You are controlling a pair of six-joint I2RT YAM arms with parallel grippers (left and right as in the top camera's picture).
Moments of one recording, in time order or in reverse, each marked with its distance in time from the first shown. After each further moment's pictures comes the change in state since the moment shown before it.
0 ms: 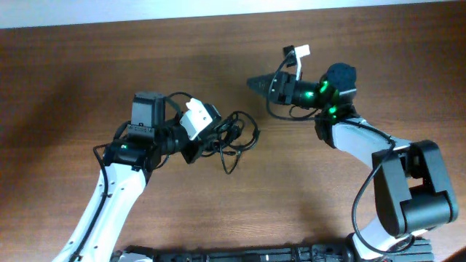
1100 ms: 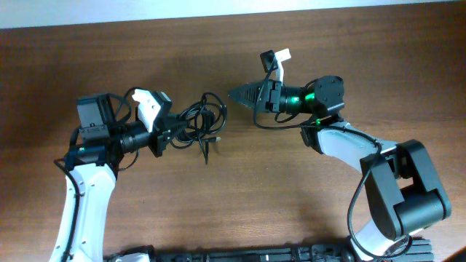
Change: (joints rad) left arm 0.336 0.000 0.000 -0.016 0.318 0.000; right arm 0.120 0.007 -0.006 0.274 0.006 0.239
